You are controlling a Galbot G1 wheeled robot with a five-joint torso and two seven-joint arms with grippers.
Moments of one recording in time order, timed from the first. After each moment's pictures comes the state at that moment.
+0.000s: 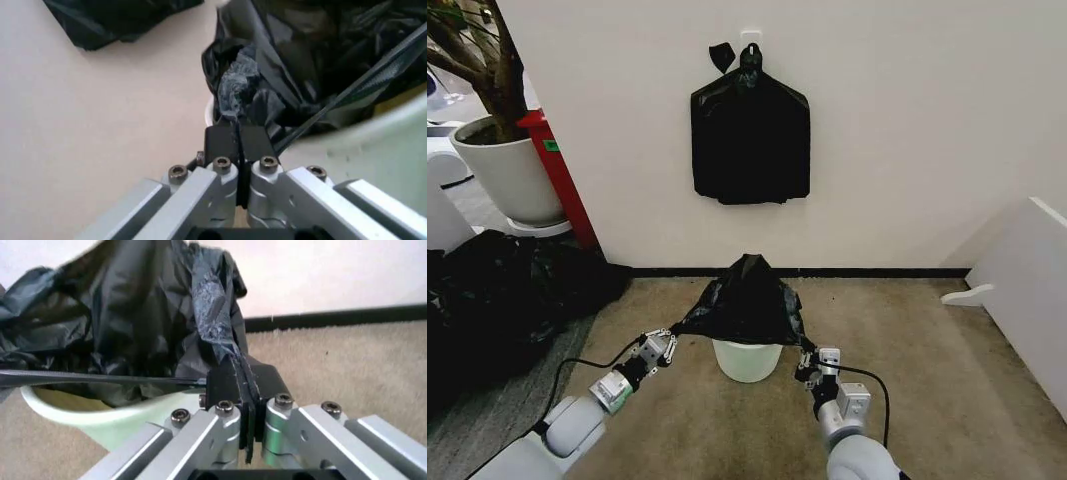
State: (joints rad) left arm 1.22 -0.78 -0.11 -1.68 -0.19 -0.38 0.04; right arm -1.36 1.04 -0.04 2.10 0.55 -0.13 0.61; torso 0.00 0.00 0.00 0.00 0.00
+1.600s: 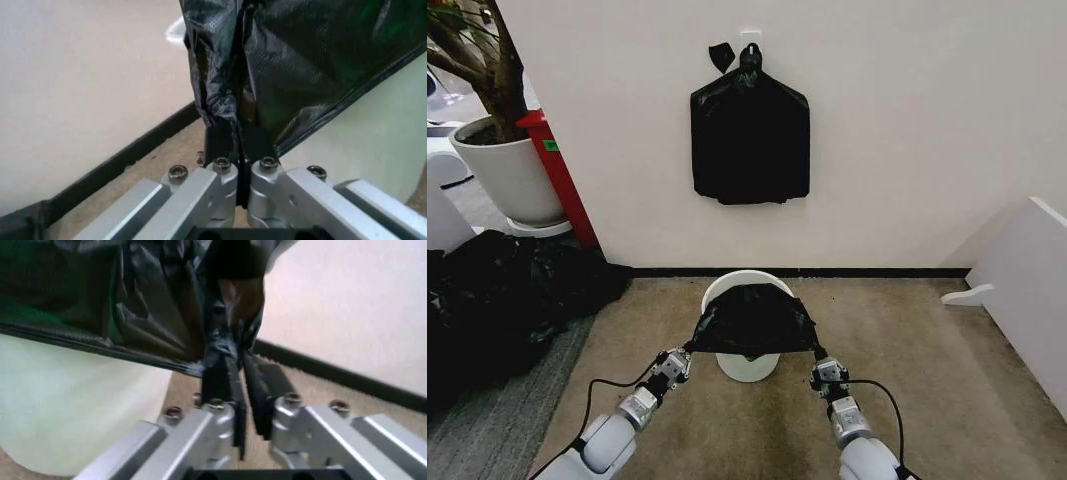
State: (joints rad) left arm 1.24 -0.96 -0.10 -1.54 -0.05 -0.31 -0.03; right arm -1.34 1.09 0.03 1.70 0.08 0.09 0.38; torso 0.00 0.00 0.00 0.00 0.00
